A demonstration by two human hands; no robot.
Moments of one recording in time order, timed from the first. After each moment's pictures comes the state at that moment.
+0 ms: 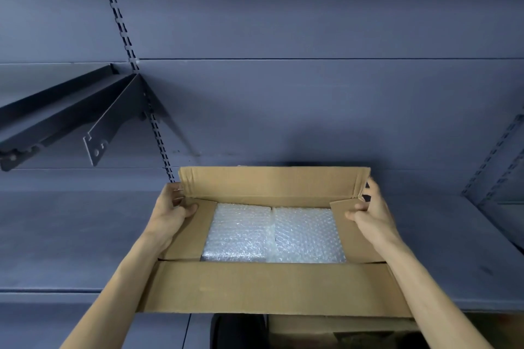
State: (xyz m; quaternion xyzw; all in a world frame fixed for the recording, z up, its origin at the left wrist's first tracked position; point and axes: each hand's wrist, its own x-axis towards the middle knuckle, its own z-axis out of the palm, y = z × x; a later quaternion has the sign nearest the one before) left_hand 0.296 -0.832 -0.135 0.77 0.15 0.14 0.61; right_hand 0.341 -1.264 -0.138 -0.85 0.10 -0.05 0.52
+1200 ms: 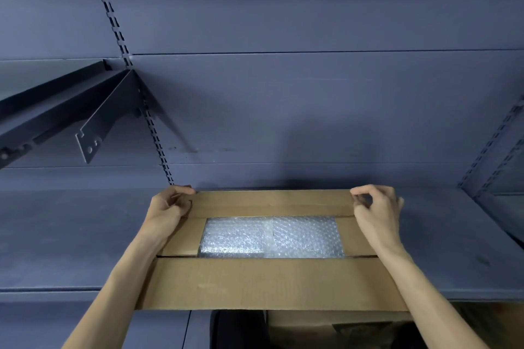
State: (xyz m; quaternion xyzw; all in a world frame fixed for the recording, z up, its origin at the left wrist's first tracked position) left_hand 0.279 -0.837 -0.122 0.79 0.12 0.12 0.59; right_hand 0.316 -1.256 -0.127 -0.88 0.07 -0.19 0.42
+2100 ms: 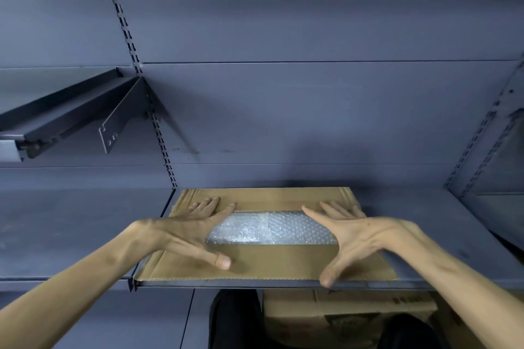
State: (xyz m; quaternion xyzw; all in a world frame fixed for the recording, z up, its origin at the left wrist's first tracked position) left_hand 0.239 -0.879 -0.077 0.95 -0.17 -0.24 0.04; right_hand 0.265 -1.249 -0.053 -0.92 -0.23 0.32 0.01
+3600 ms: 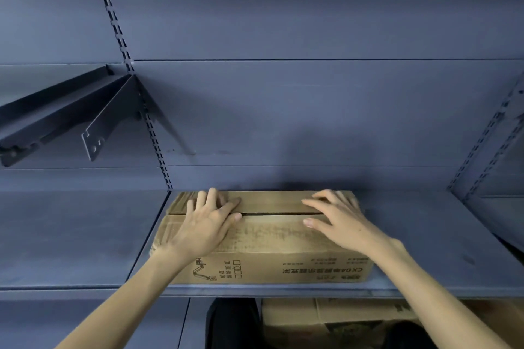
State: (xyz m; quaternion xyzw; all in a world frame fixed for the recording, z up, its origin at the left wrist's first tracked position) left_hand 0.260 -0.915 -0.114 0.99 -0.10 0.11 0.00; right_hand 0.309 -1.240 -0.107 -0.97 -0.21 0.03 0.12
